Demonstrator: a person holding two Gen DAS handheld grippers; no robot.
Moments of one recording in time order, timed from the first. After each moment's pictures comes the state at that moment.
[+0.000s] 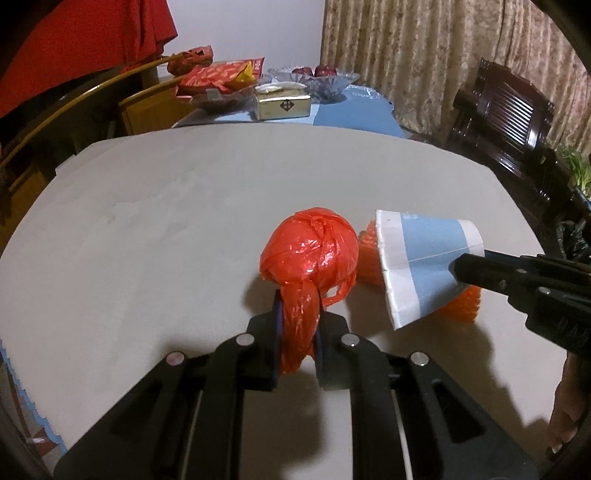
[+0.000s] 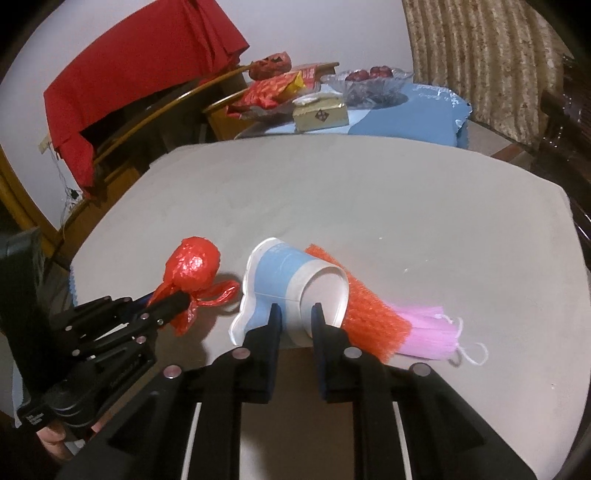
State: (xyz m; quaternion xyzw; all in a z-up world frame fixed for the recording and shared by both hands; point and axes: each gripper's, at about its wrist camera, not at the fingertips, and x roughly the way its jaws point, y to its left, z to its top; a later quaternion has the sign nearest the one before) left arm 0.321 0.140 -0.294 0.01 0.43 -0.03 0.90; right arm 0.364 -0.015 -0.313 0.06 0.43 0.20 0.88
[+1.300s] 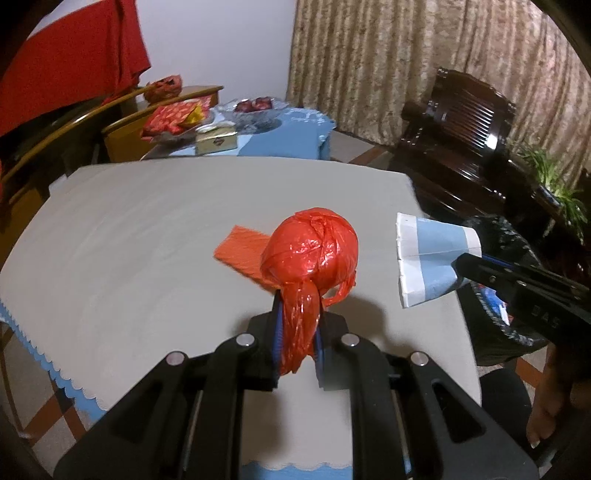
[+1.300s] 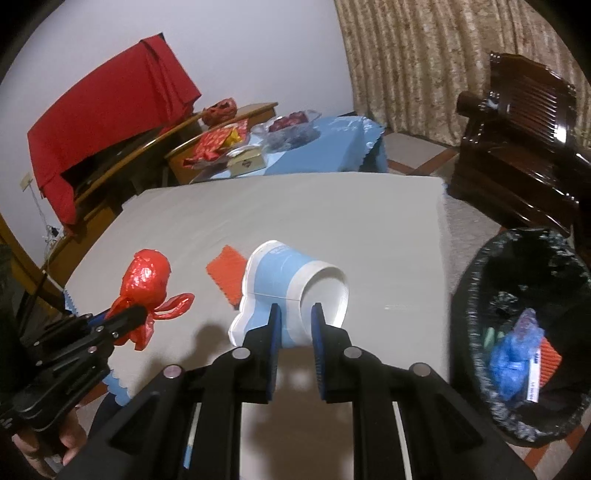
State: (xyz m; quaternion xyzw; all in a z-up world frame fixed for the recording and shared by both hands) left arm 0.194 -0.006 -0.202 0.01 0.40 -0.08 0.91; right arm 0.235 -0.181 -0.239 0.09 0.39 0.11 0.91
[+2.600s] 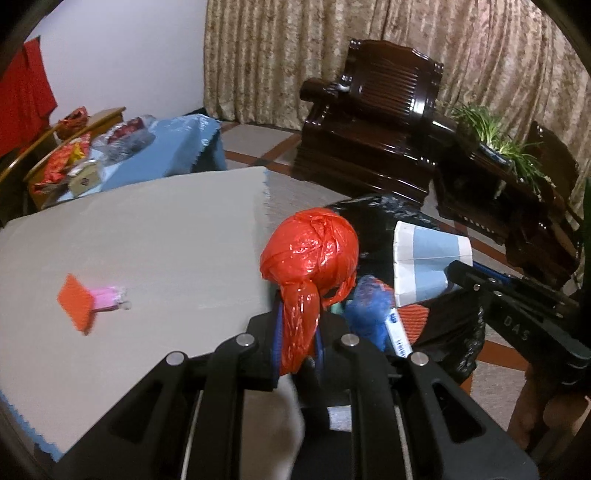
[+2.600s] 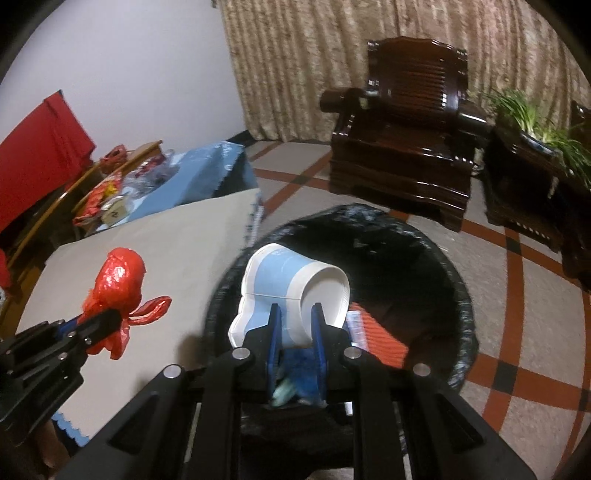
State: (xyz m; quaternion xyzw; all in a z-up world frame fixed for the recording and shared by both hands) left arm 0.203 -0.290 -0.210 0.05 0.41 -0.19 0.89; right arm 0.194 -0.454 -0.259 0.14 0.38 -0.06 0.91
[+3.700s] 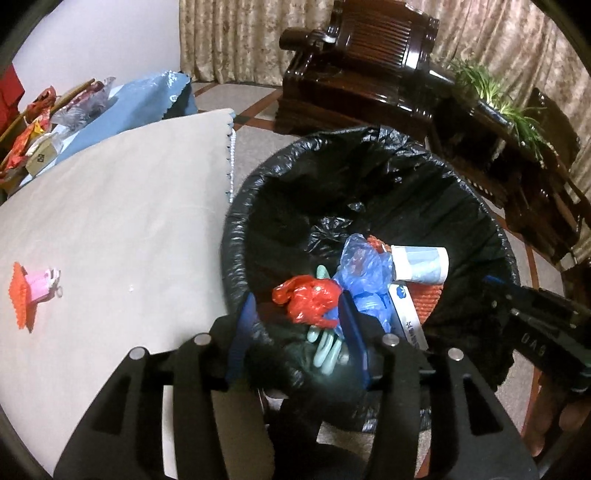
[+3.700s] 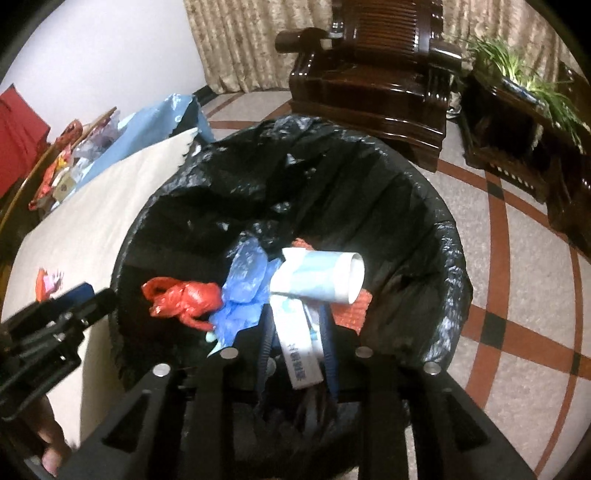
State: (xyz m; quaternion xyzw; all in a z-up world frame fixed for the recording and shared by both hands) left arm 0.238 -0.327 -0.293 0.07 0.47 -0.20 0.85; right arm 0.199 -0.491 -0.340 0.16 0.47 -0.10 0.86
